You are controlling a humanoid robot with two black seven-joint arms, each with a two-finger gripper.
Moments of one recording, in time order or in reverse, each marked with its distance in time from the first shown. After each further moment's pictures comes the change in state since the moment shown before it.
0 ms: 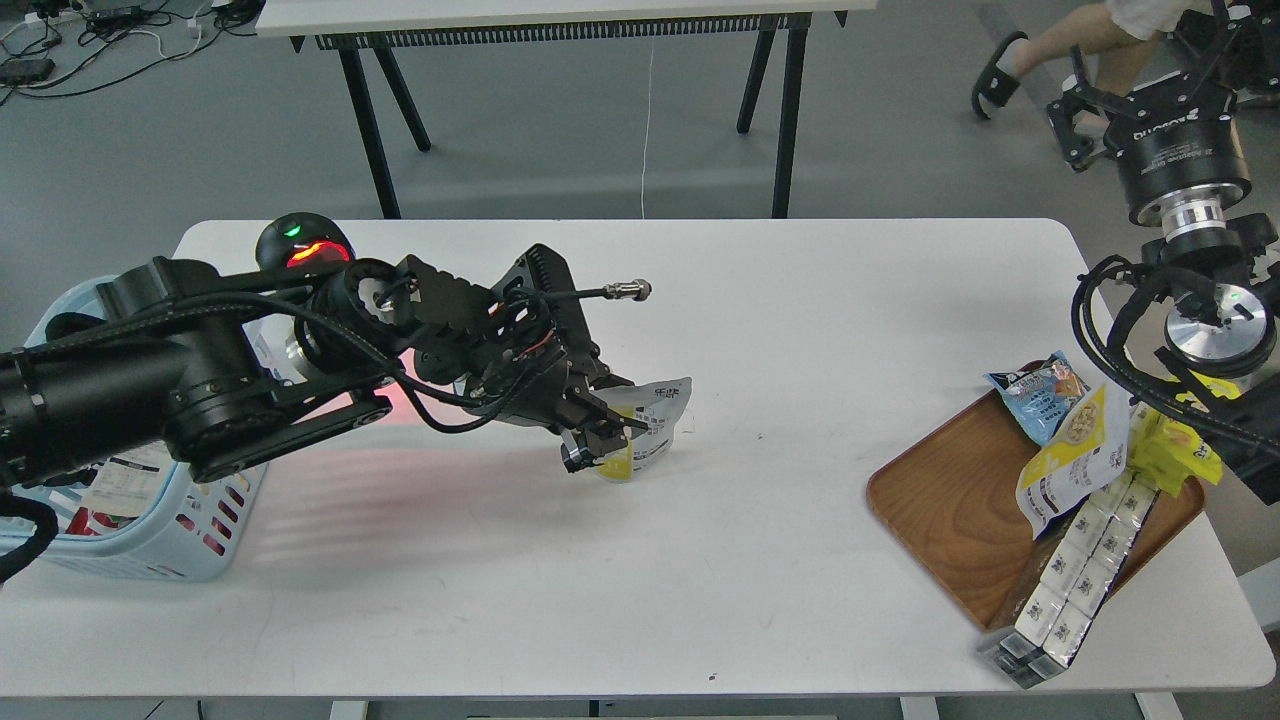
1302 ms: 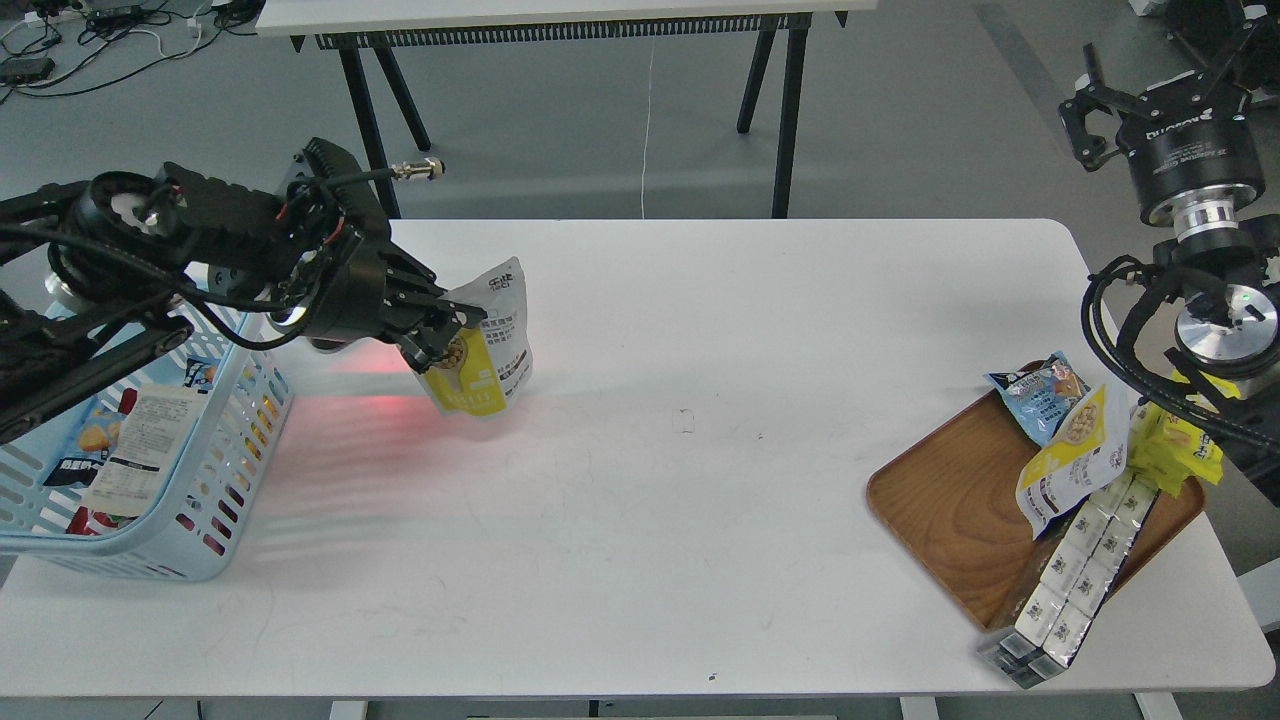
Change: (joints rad) left arm 0.020 0.324 -0.140 0.022 0.000 0.000 -0.107; right arm -0.006 -0.011 0.008 0.000 0.000 0.000 0.002
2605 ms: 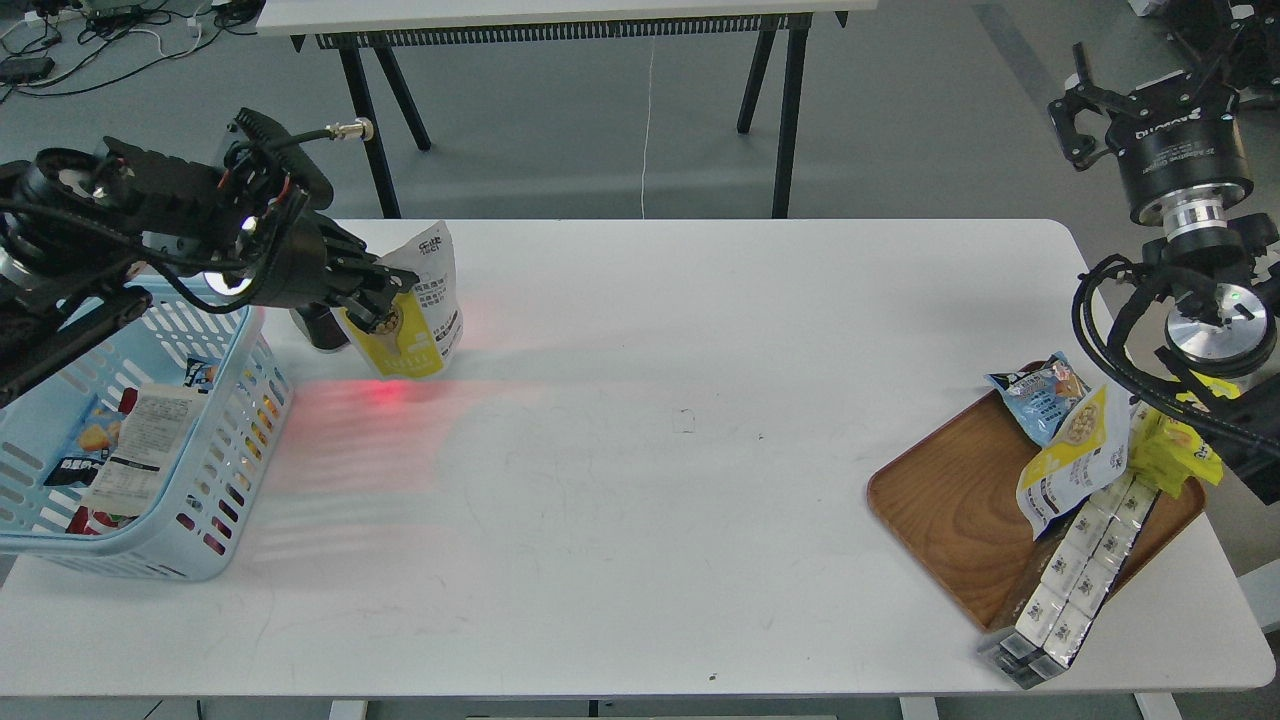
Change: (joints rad) left arm -0.010 -0.010 -0.005 0.169 0.000 0.000 0.000; right arm 0.007 0.015 0.000 -0.001 -0.002 0.000 0.000
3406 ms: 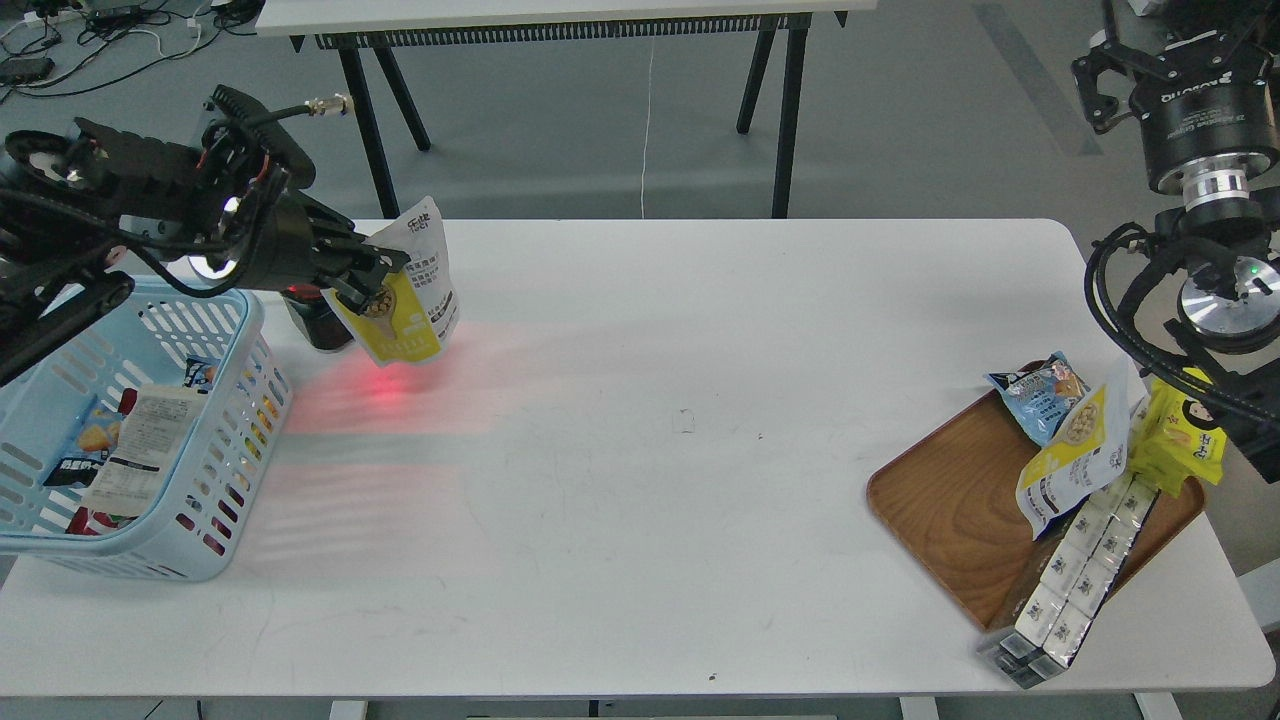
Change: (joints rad) left arm 0.000 0.011 -0.039 -0.002 0.000 0.000 0.000; right arm 0.021 -0.005 0.064 0.007 0.000 0.000 -0.001
